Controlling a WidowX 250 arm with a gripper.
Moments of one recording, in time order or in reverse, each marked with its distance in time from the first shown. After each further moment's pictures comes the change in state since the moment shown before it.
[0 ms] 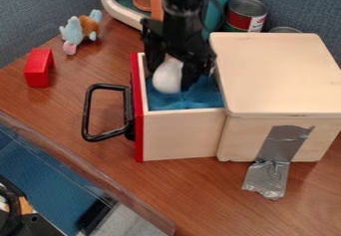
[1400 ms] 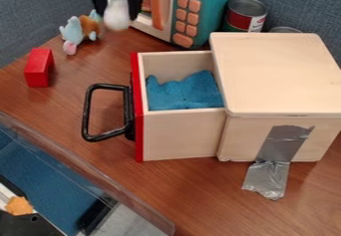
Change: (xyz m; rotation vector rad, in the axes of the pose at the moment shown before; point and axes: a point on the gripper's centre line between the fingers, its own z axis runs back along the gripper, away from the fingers) arm 0.053 0.147 -0.031 -0.055 0.106 0.417
